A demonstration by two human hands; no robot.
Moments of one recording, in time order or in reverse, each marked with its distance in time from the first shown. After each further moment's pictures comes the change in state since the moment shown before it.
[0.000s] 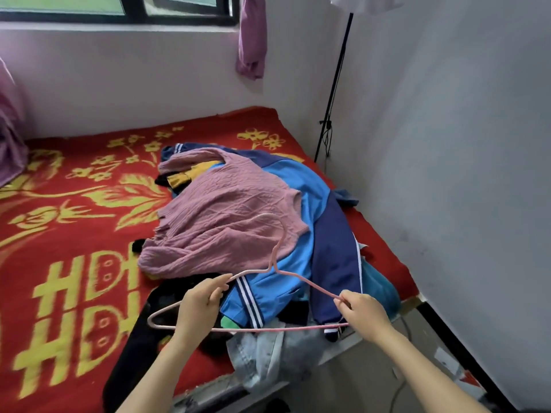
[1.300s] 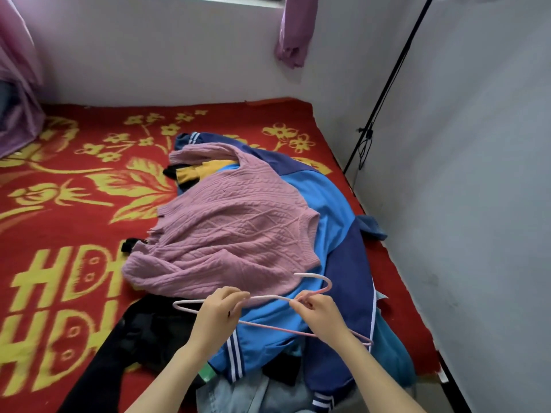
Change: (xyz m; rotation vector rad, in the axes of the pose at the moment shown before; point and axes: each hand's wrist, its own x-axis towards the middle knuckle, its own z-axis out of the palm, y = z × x) left_hand 0.113 -0.012 0.088 0.209 -0.057 0.118; right_hand 0.177 -0.044 -0.009 0.435 -0.199 -0.125
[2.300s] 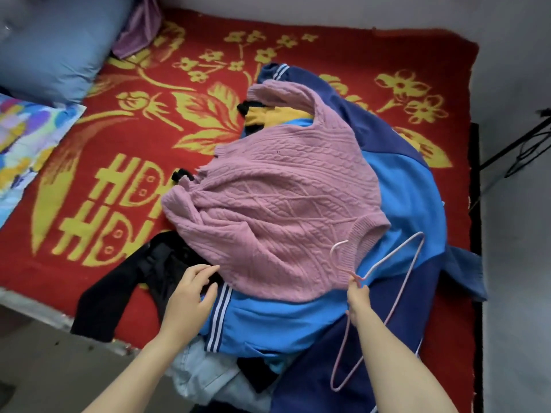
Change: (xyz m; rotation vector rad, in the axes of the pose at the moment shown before) left_hand 0.043 0.014 0.062 0.020 0.183 -0.955; right_hand 0.257 0.171 0.010 0.482 -0.104 0.754
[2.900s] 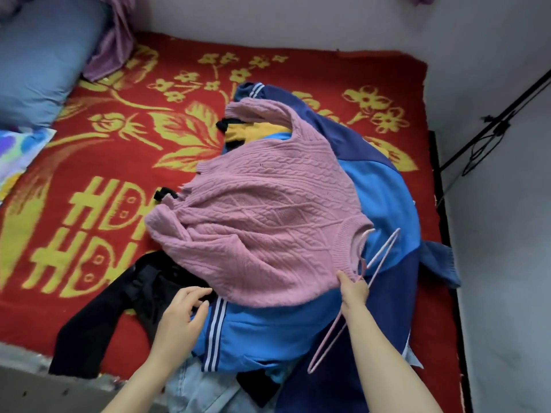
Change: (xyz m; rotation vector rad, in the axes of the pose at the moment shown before) left_hand -0.004 -0.018 -0.005 -0.083 -0.022 0.031; right_hand -0.022 -0.014 0.006 0.289 0.180 -0.221
